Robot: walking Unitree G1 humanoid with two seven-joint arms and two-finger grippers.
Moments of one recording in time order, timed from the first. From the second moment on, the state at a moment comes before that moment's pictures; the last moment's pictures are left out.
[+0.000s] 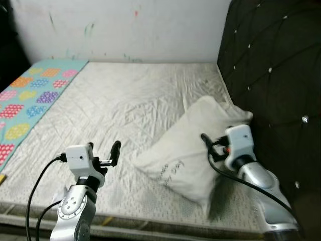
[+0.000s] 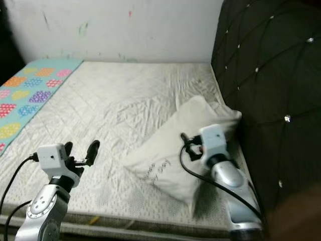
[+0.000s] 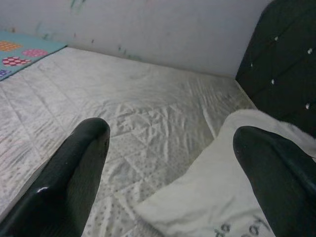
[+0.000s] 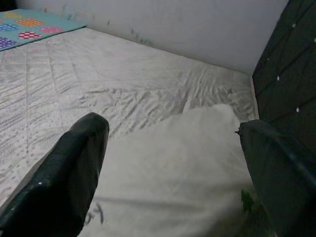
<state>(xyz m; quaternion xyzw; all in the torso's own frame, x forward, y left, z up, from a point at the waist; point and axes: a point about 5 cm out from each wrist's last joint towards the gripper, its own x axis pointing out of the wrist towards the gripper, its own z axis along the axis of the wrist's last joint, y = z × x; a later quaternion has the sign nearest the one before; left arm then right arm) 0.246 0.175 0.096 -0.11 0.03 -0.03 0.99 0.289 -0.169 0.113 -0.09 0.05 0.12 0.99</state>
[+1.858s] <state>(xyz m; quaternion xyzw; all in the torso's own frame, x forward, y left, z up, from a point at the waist) 0.247 0.177 0.087 -0.13 0.07 0.00 0.99 0.289 -0.160 0.084 -0.10 0.14 0.14 0.97</state>
